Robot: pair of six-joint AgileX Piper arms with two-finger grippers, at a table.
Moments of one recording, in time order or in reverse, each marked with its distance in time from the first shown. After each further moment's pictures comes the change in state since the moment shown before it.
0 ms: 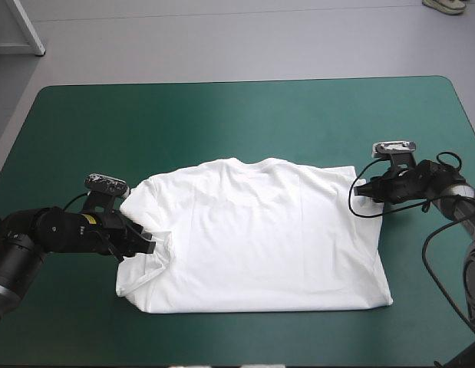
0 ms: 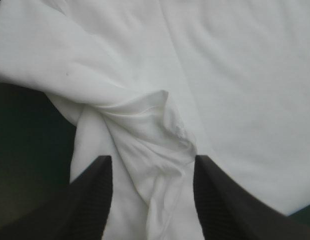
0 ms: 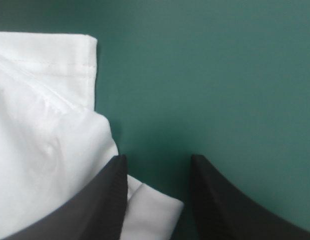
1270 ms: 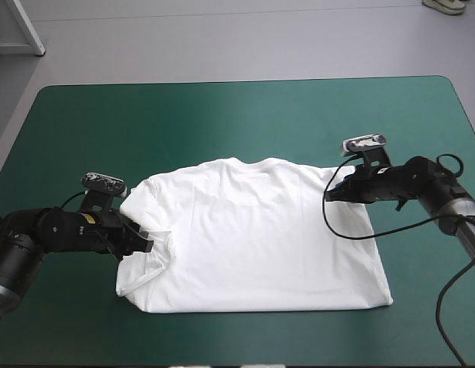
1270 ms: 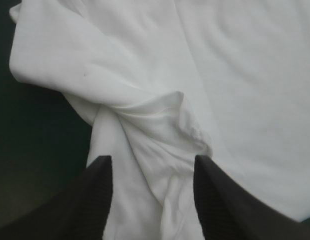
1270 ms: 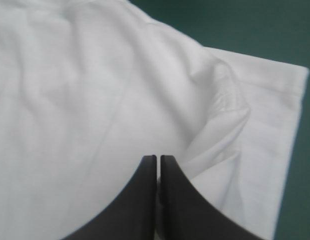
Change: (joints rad) left arm 0.000 0.000 0.000 0.047 -0.014 -0.021; right arm 0.169 -0.203 -0.002 0.229 0.207 -0.164
